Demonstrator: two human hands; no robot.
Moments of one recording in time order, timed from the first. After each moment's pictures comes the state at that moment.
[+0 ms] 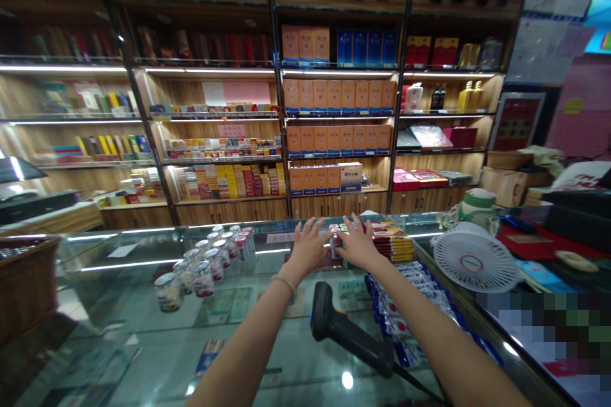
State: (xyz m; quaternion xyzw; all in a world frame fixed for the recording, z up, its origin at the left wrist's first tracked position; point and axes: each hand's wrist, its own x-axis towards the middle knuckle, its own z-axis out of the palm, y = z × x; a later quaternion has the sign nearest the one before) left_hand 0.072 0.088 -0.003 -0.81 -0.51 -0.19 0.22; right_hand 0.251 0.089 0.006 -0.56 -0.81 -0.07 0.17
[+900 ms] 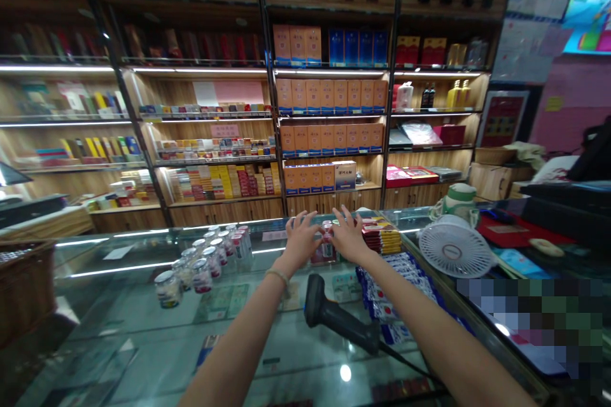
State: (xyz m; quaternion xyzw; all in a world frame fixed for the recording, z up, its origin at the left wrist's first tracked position) left_hand 0.075 0.082 0.015 -0.80 -0.51 -0.28 0.15; right_hand 0.248 0.082 0.009 -0.53 -0.80 -0.10 0.26
